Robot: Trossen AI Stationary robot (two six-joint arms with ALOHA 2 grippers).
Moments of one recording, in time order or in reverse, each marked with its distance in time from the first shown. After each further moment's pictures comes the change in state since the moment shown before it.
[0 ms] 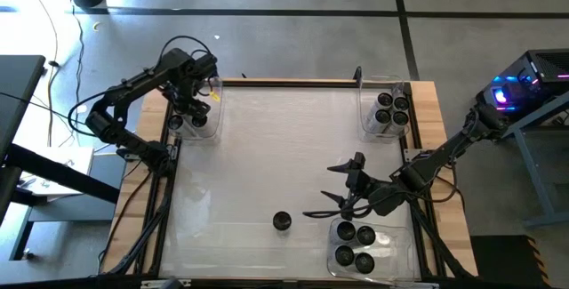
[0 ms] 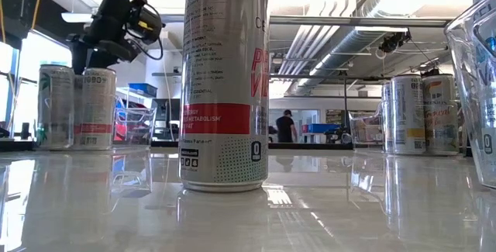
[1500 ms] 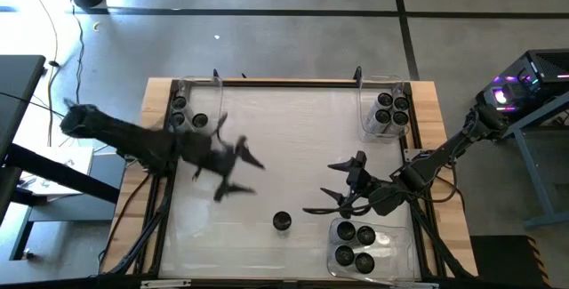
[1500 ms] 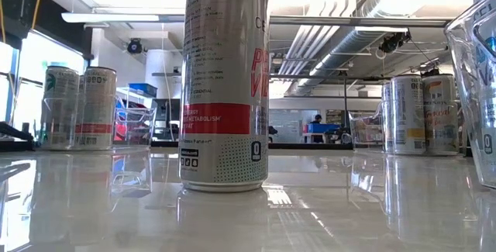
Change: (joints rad) left arm -1.149 -0.364 -0.460 1.667 0.347 0.186; right arm 0.000 0.000 0.000 0.015 0.044 0.036
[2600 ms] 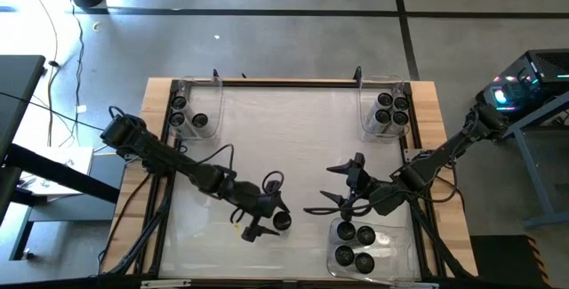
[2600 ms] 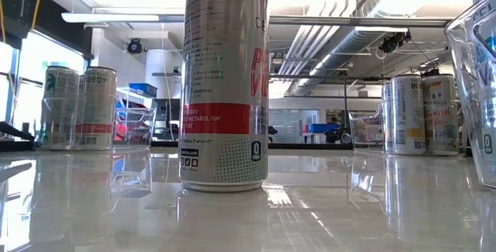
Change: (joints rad) left arm -0.161 0.538 0.221 0.030 -0.024 -0.048; right arm 0.002 0.000 0.000 0.015 -0.044 0.023
